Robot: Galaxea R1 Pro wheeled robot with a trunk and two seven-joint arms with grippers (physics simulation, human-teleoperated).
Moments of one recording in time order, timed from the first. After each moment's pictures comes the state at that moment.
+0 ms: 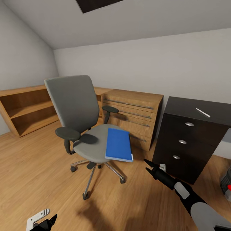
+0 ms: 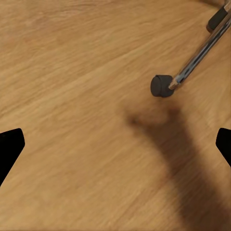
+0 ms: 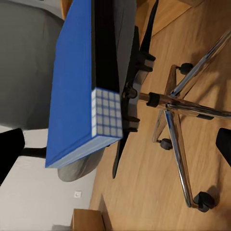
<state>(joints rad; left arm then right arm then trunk) 0.07 0.06 0.32 -1.23 0.34 0.36 -0.09 -0.68 -0.15 -0.14 -0.36 -0.75 0.48 0.89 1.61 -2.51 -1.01</state>
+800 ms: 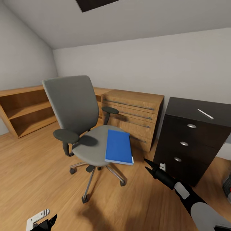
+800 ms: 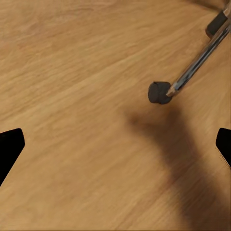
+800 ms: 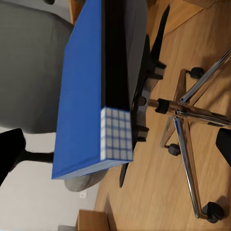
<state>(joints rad) 0.07 0.06 0.32 -1.23 0.34 0.36 -0.09 -0.68 -0.15 -0.14 -0.36 -0.74 0.48 0.93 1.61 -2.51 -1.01</state>
